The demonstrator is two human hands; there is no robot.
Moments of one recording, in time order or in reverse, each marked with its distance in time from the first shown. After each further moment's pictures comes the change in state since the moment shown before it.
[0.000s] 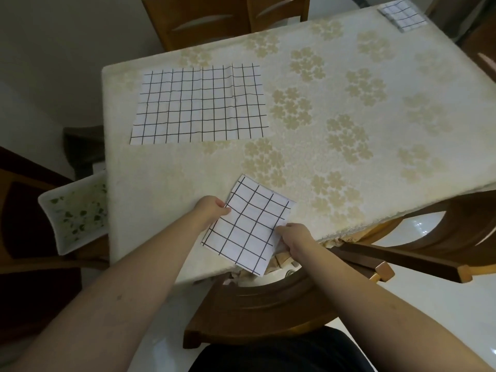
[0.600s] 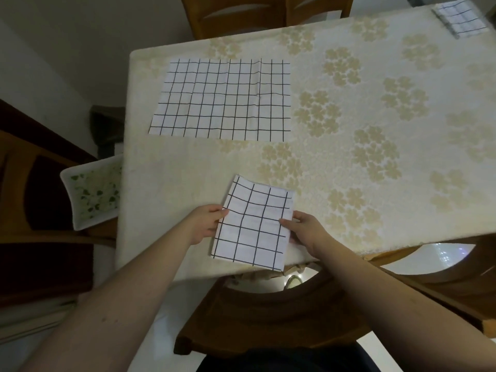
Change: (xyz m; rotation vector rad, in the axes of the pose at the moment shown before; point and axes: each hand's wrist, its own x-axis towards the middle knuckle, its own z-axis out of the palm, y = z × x) left_hand -0.014 -0.030 -0.012 -0.650 -0.162 -0.173; right_hand 0.038 -0.037 -0.018 0.046 -0.351 -0.182
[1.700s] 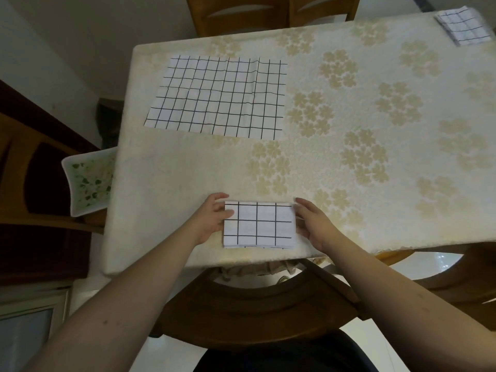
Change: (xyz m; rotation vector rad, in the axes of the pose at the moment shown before) left_hand -0.019 -0.004 0.062 -0.181 0.009 0.159; right_hand 0.002 -0.008 -0.064 0.074 -0.028 -0.005
